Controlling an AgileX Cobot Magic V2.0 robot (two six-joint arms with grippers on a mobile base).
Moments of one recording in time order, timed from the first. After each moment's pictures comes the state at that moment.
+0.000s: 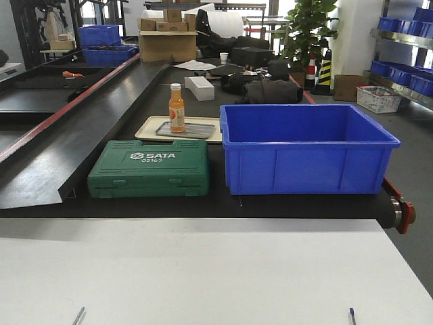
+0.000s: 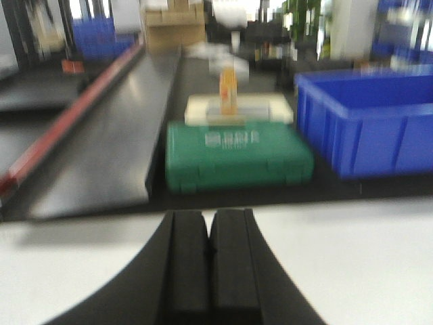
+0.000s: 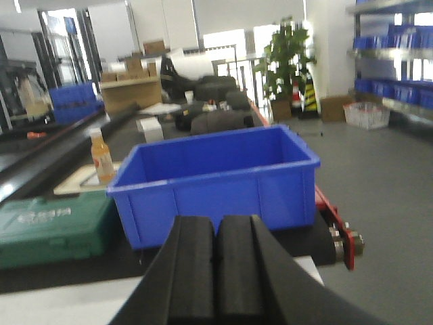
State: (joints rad) left arm -0.05 0.72 -0.72 -0.10 0.23 0.12; right arm -0.06 0.67 -0.75 -0.01 0.19 0.12
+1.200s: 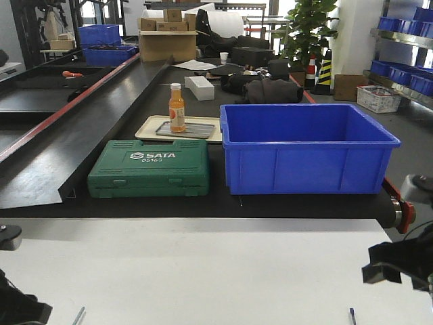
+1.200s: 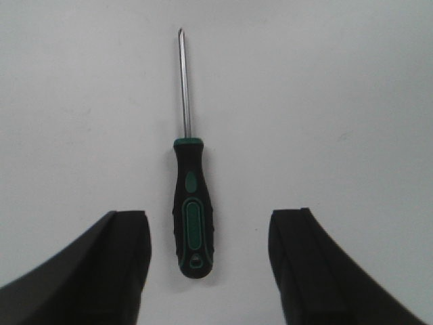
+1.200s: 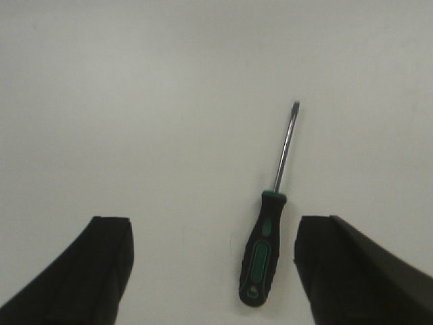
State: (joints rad) left arm -0.05 1.43 -0.97 -0.16 0.76 0.19; right arm -0.06 1.41 -1.12 0.26 0.88 -0.12
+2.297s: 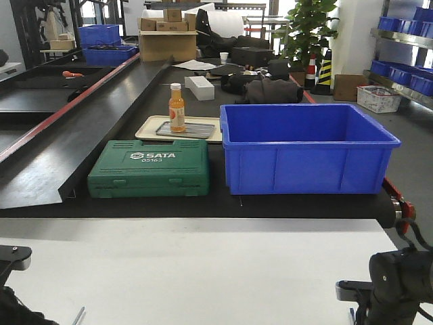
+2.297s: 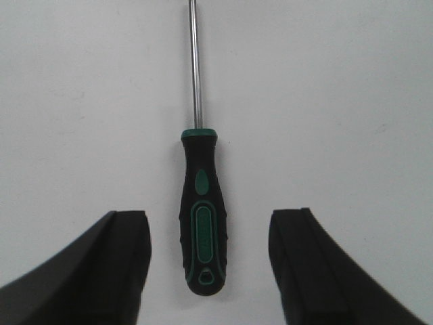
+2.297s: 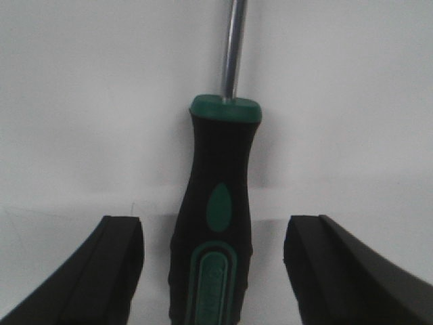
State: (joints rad) left arm -0.05 1.50 -0.91 -0.15 0.65 0.19; right arm 0.11 1.94 -1.12 -0.08 0.84 0.29
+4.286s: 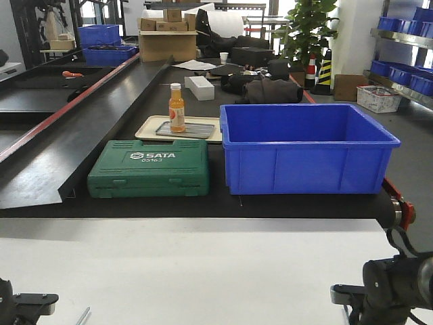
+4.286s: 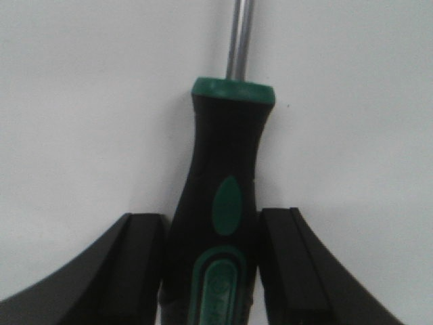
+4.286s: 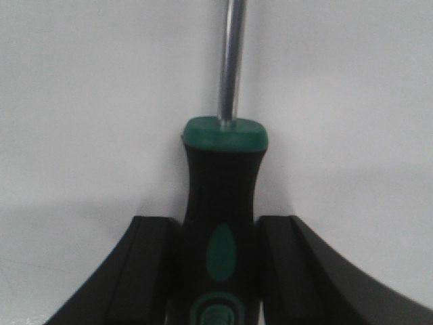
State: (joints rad) left arm -0.05 1.90 -0.98 -0.14 0.62 0.14; right arm 0.11 2.00 -1.14 -0.07 0.77 0.28
